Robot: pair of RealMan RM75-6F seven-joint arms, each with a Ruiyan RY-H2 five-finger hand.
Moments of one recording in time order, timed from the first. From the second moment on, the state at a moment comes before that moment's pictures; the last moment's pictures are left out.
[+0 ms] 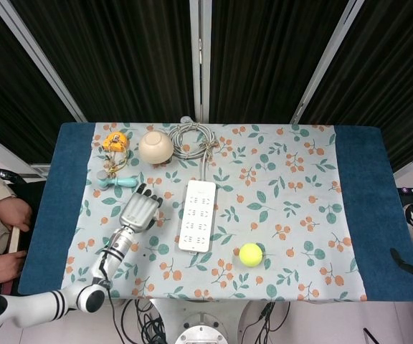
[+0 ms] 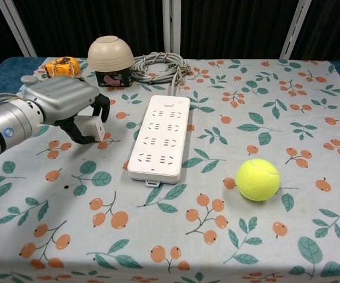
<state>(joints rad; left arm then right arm) -0.70 -1.72 -0.17 -1.34 1.13 0.98 0.71 -0.01 -1.11 0.09 -1.52 -1.46 1.57 0.11</state>
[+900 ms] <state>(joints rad) -0.68 -1.73 -0.20 -1.30 1.26 1.07 0.00 -0.02 -1.12 0.09 -1.50 -1.47 1.58 0.13</state>
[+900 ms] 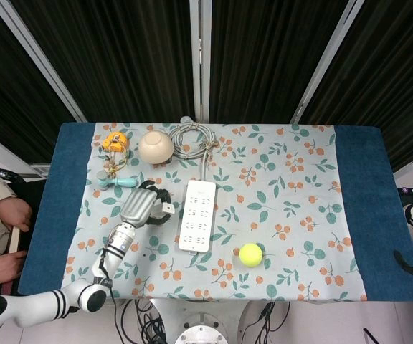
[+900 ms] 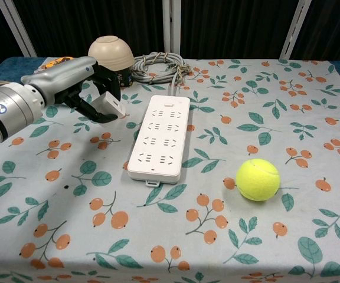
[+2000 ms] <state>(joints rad) -0.61 -2.06 -0.11 -0.62 1.49 1.26 -0.55 -0.03 -1.11 0.10 -1.54 -1.47 1.59 0.09</state>
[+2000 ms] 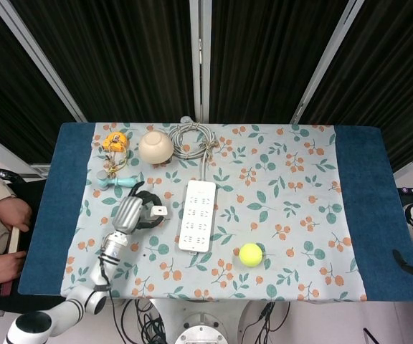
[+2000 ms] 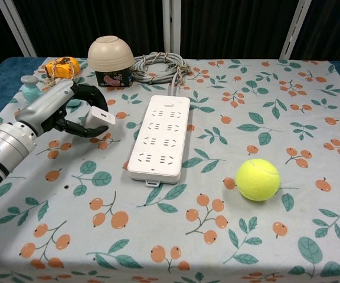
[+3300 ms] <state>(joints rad) -0.59 -1.84 -0.09 -0.94 1.48 1.19 -0.14 -0.03 -1.11 0.10 -1.54 -1.47 1.60 0.10</state>
